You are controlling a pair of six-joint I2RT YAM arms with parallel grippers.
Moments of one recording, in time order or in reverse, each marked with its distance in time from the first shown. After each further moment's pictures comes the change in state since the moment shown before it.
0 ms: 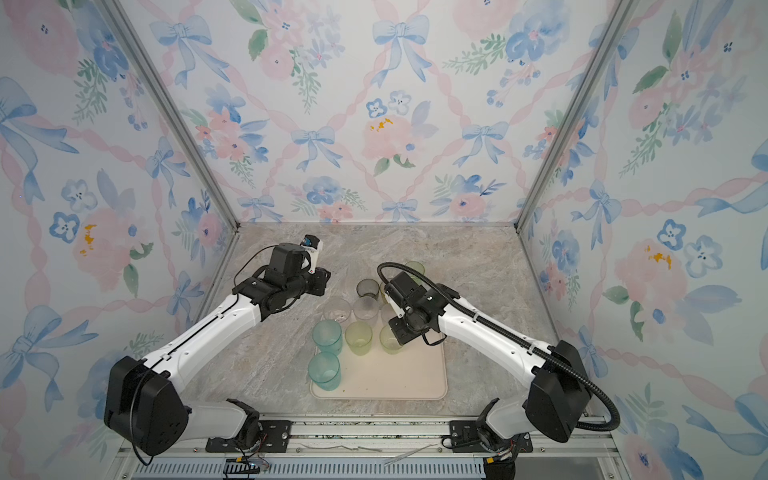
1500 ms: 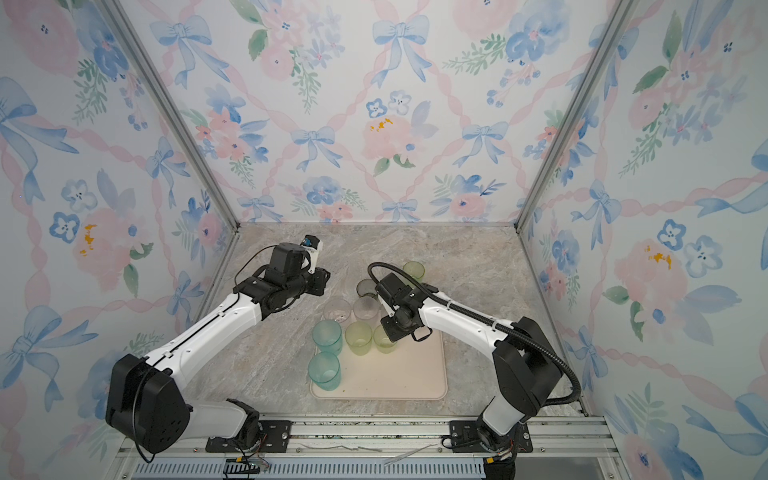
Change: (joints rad) left arm 0.010 0.012 0.000 0.000 0.000 0.016; right arm -0.025 0.166 -0.005 0.133 -0.012 0.004
